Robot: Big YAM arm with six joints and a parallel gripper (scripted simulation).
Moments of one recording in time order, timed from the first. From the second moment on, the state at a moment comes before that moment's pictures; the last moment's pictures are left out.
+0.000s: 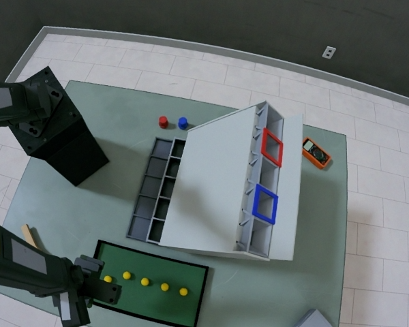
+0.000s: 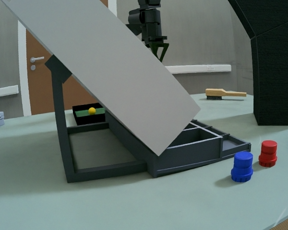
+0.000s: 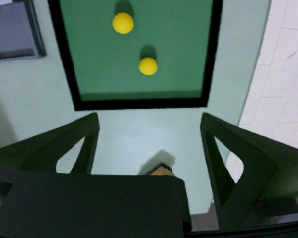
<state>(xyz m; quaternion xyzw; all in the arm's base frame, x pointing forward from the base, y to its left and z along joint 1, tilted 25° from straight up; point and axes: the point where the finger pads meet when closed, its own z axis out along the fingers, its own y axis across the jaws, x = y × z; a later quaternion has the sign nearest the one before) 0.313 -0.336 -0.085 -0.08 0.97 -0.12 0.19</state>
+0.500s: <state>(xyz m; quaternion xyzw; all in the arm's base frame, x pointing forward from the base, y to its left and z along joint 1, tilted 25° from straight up) 0.314 -0.337 -0.085 -0.09 0.97 -0.12 0.19</state>
